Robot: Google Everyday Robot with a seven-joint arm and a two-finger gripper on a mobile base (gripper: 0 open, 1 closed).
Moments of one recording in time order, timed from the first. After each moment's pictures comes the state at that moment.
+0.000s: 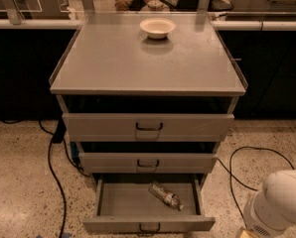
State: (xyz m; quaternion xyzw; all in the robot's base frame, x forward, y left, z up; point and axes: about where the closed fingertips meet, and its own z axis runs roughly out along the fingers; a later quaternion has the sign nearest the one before) arm 0.326 -0.271 0.587 -0.48 0.88 0.02 0.05
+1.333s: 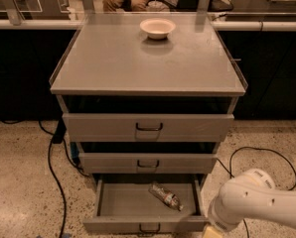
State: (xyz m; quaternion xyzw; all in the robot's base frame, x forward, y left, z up) arm 0.368 -0.207 0.483 -0.49 0.87 0.04 0.05
